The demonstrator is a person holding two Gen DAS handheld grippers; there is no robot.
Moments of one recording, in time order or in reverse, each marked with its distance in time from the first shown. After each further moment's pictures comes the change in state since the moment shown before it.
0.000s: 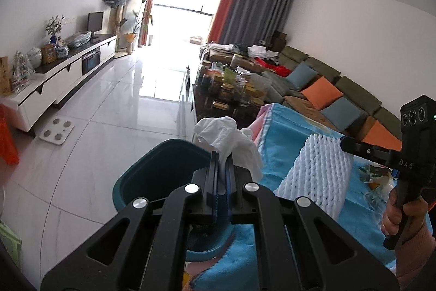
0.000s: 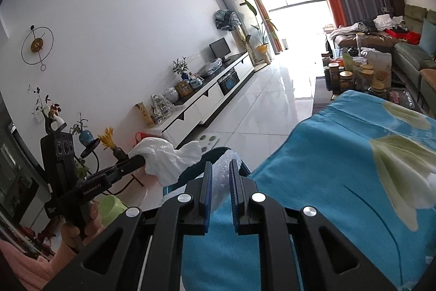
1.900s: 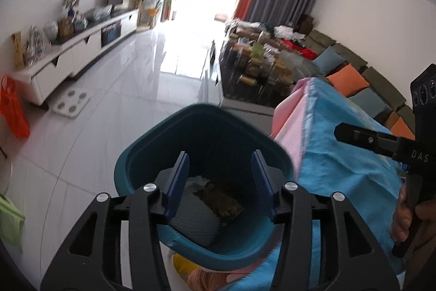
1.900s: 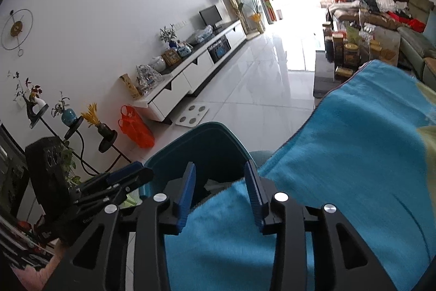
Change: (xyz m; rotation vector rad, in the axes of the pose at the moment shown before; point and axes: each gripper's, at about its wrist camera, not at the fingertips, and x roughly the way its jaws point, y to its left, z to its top) left arm 0.073 0.017 -0.035 -0.051 0.104 0.107; right arm 0.085 0.008 -0.003 0.000 0.161 -0.067
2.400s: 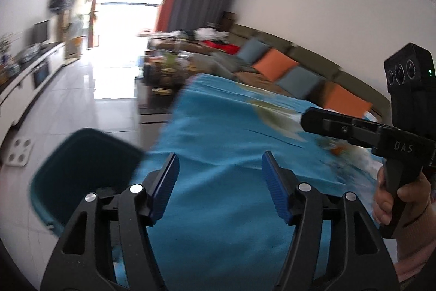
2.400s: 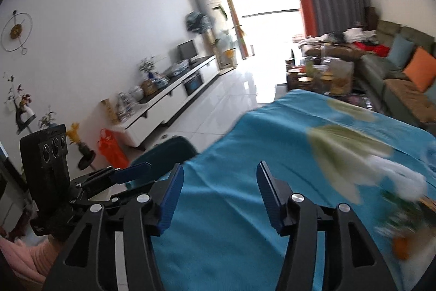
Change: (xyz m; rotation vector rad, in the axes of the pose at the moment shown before) left arm -0.026 -0.148 -0.022 0.265 -0.020 -0.355; right arm -0.145 -0.036 -0.049 -0.006 -0.195 -0.178
